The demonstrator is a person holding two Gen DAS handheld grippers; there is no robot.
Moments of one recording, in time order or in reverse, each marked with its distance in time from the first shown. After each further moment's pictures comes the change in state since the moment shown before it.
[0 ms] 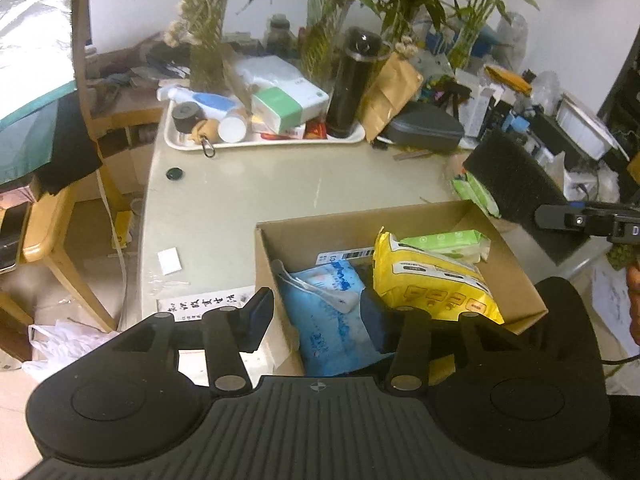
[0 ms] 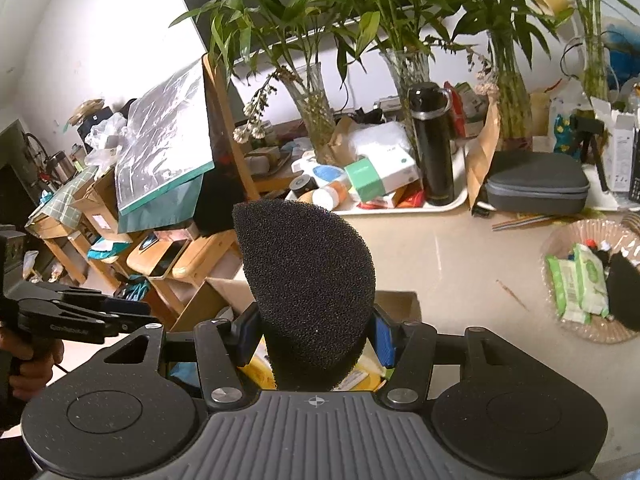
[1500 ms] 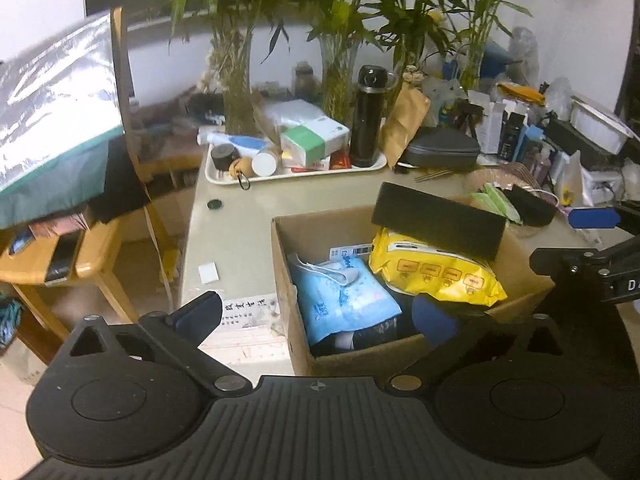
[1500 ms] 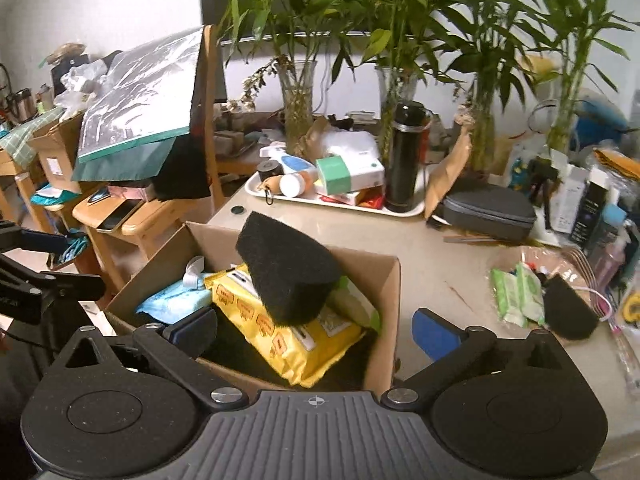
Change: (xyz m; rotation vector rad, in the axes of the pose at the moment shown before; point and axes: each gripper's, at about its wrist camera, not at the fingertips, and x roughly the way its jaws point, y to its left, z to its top) left arm -0.038 -0.047 -0.053 0.070 -0.161 0.177; right arm -0.016 0.067 -0.061 -0.193 -0.036 -0.262
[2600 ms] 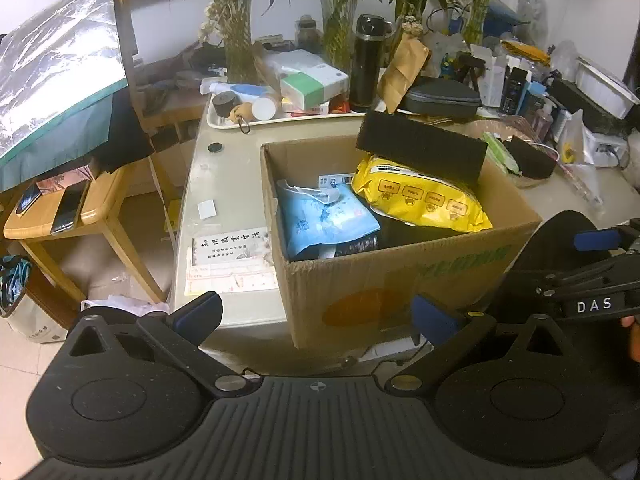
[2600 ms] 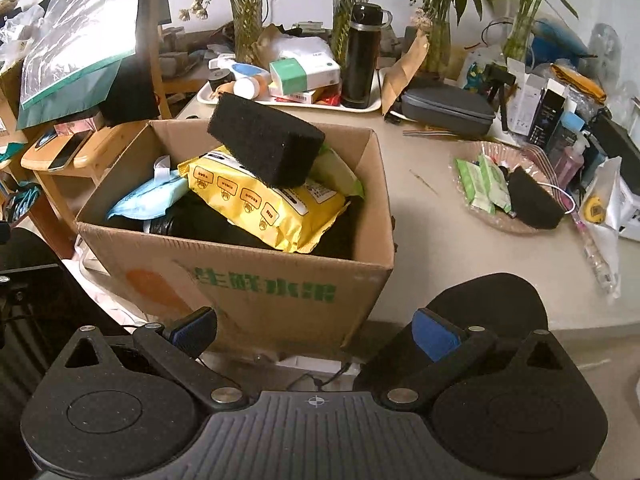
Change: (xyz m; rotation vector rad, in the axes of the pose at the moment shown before) left arm -0.011 -0.020 -0.028 -0.016 0.151 0.022; right arm 0.005 0.029 -0.040 0.081 0.271 -0.163
